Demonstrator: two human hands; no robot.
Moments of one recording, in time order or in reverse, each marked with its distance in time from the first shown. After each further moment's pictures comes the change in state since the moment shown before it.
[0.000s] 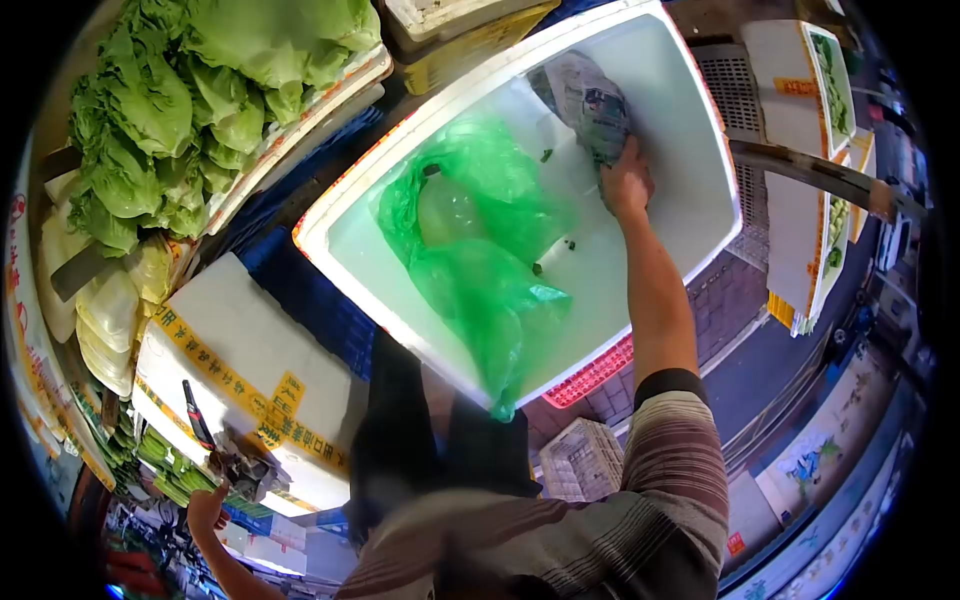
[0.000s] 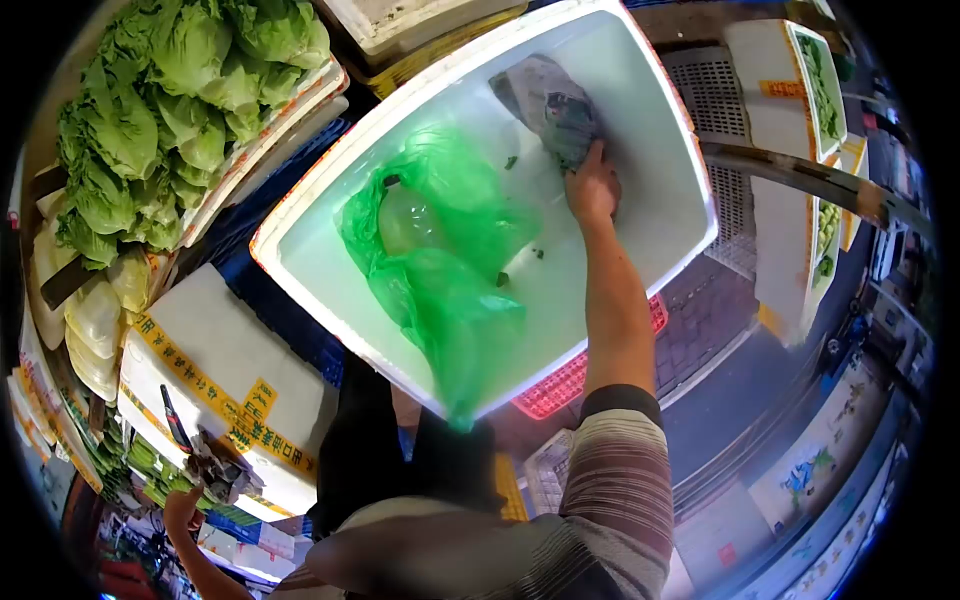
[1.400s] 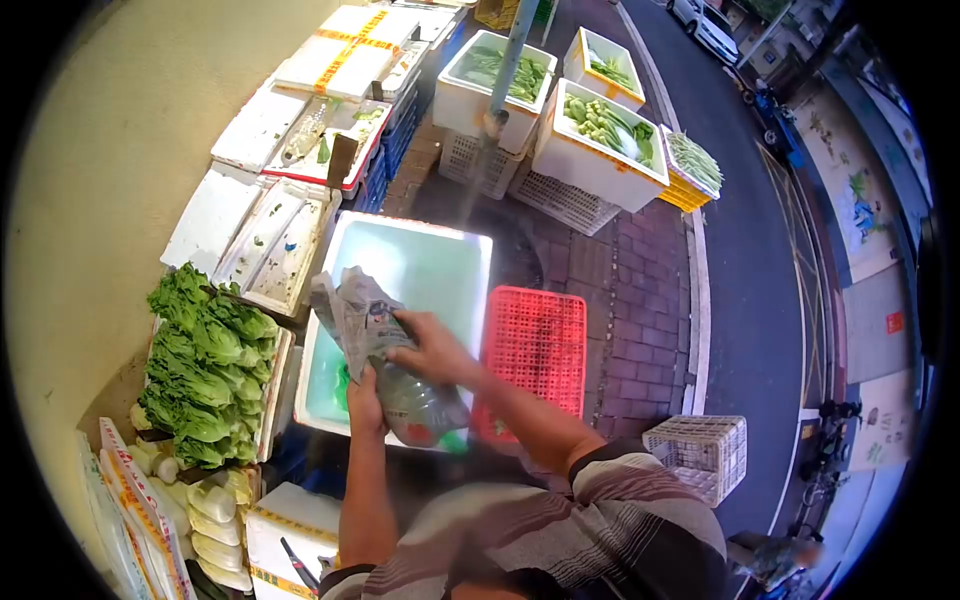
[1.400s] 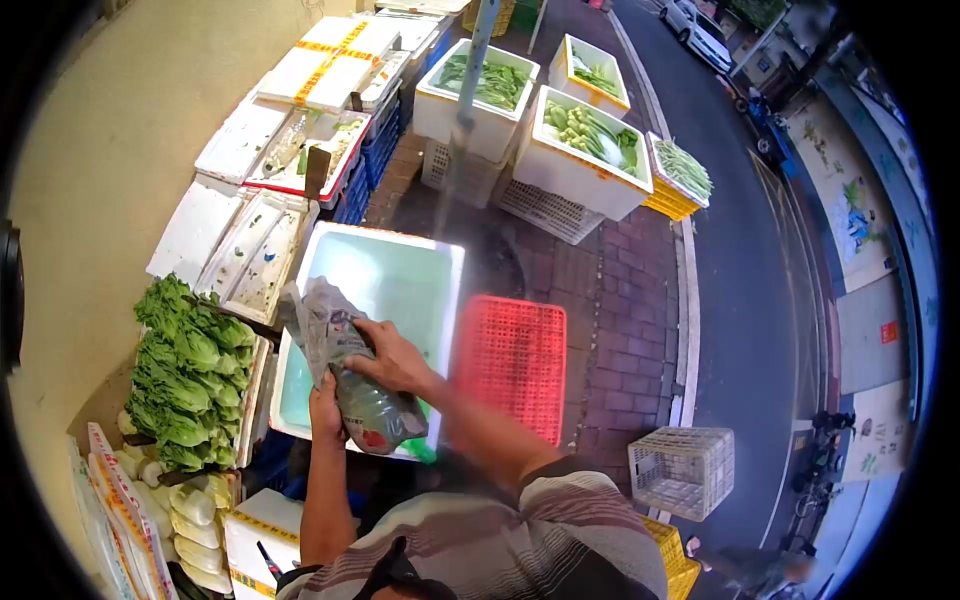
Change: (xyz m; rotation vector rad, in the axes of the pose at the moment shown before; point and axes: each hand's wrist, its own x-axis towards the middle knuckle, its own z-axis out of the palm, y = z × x) left_hand -0.369 0.405 0.147 -0.961 -1.003 1.509; right_hand -0.329 -0.016 -0.328 1.055 0.109 -0.232
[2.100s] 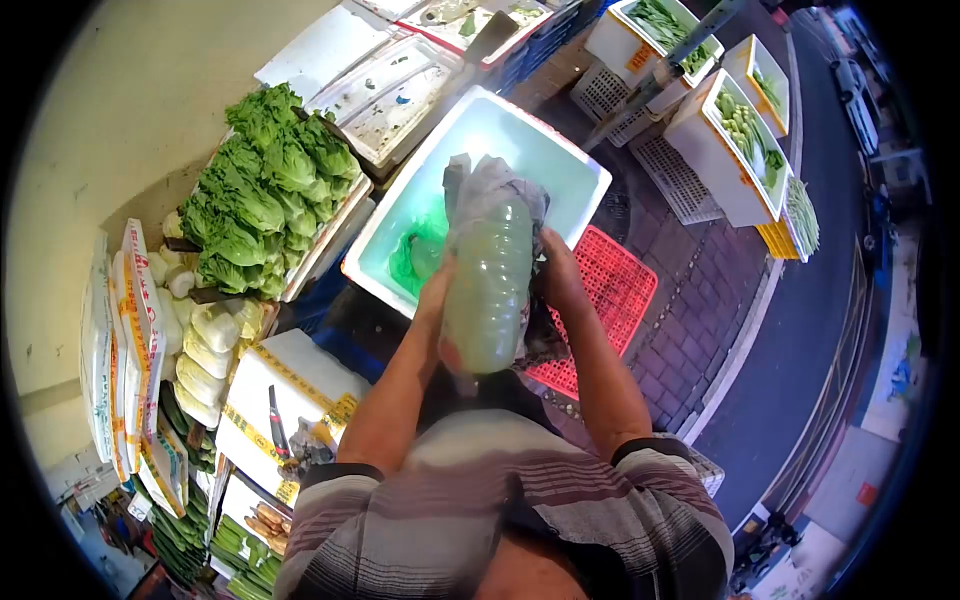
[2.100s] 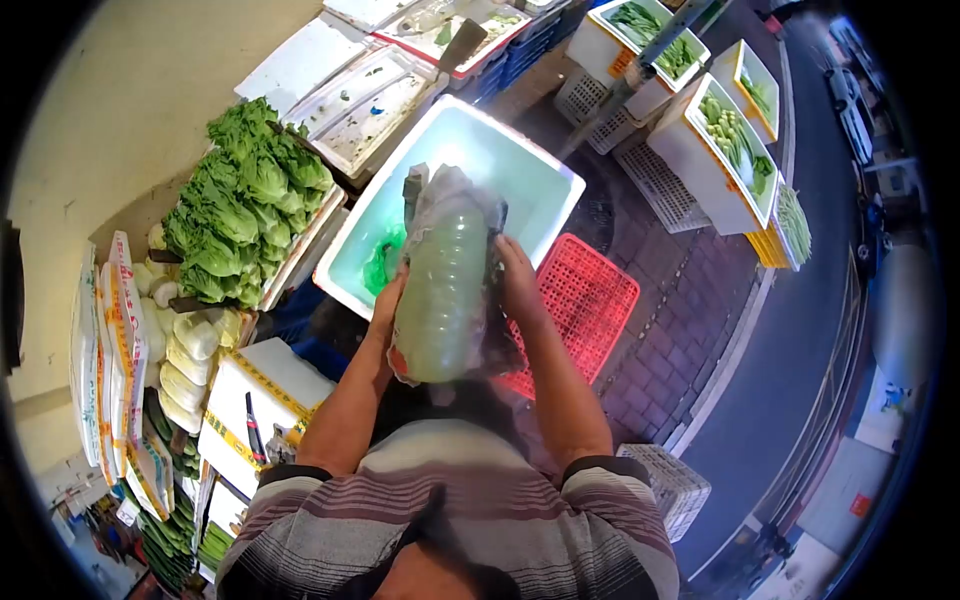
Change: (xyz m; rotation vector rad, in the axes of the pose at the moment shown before) left_hand -0.023 -0.015 -0.013 -0.002 0.171 -0.313; right_hand -0.009 0.064 0.009 1.076 0.032 0.476
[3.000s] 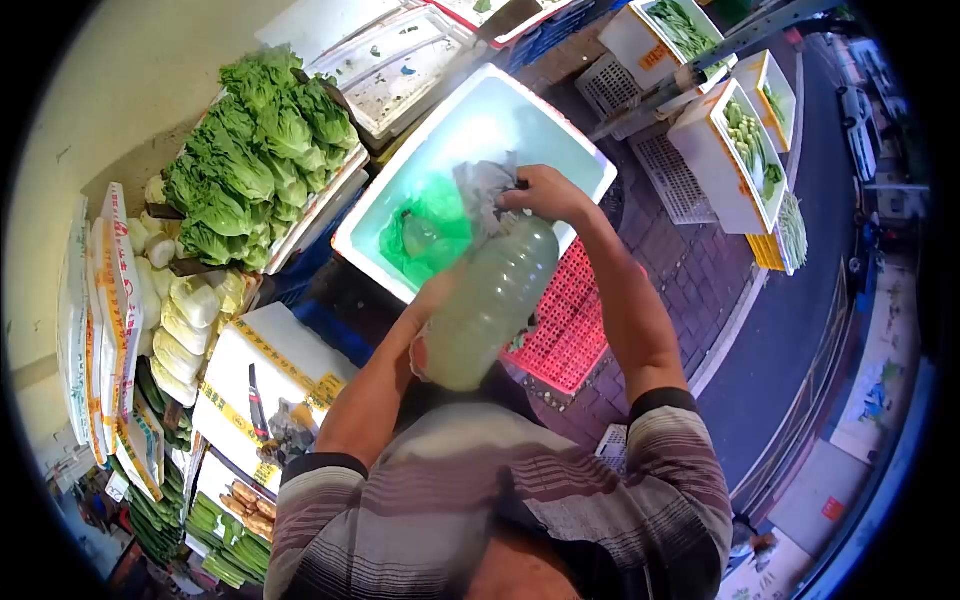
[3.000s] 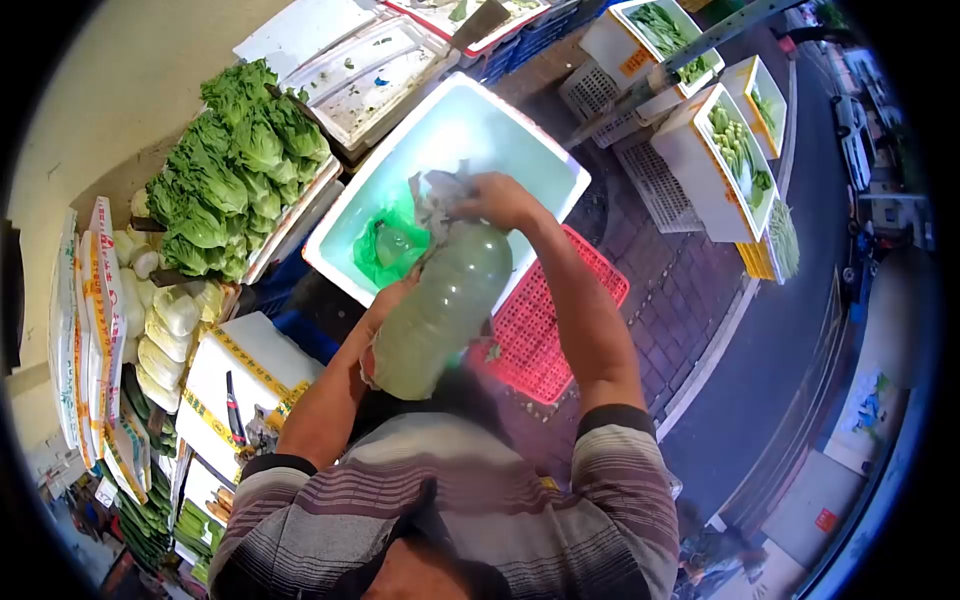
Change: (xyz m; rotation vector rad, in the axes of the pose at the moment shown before) left_hand -0.001 -0.022 -0.022 0.415 -0.285 0.353; right_hand 0.077 -0.092 0.076 -1.490 -0.515 -0.022
